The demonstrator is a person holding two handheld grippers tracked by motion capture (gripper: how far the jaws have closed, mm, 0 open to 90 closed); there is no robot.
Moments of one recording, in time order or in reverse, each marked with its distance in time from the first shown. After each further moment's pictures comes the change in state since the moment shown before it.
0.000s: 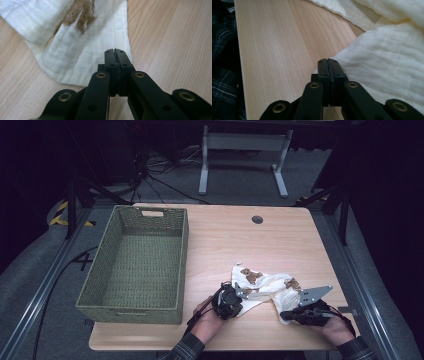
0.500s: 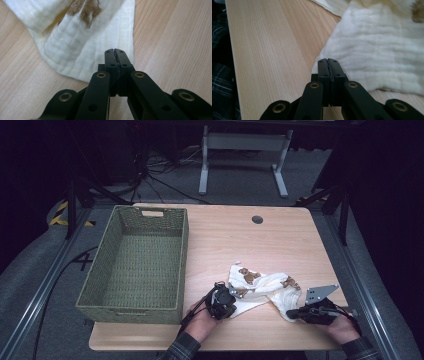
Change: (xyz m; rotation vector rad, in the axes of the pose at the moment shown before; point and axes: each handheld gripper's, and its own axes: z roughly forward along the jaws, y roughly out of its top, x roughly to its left) left arm 0.007 -0.011 -0.011 0.035 -0.003 -0.036; right arm -0.012 -0.013 -0.013 -0.001 -0.027 0.036
